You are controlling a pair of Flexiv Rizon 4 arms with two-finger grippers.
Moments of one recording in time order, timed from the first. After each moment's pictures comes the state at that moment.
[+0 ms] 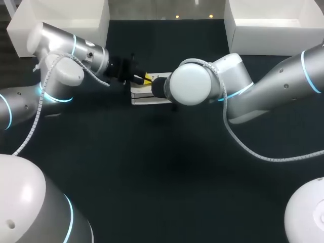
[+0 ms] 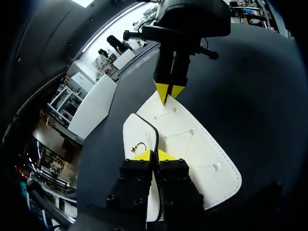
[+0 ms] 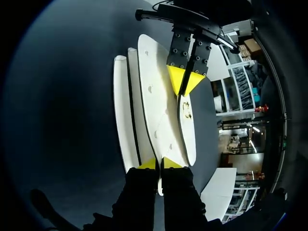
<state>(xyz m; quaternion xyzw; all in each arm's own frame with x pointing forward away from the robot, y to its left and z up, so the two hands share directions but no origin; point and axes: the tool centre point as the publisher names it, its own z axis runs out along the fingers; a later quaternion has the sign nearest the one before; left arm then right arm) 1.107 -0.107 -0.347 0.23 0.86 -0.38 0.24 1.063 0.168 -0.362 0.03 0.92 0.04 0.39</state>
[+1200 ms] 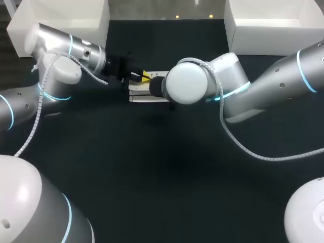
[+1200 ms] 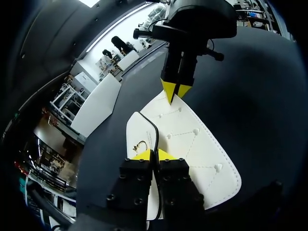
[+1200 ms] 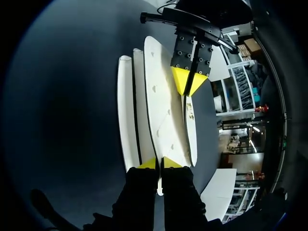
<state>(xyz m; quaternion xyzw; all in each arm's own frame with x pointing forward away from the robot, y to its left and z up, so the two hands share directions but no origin) 1.117 -0.101 -0.345 0.23 0.86 -0.40 0.24 1.067 0.173 -0.364 0.03 0.92 0.04 0.39</state>
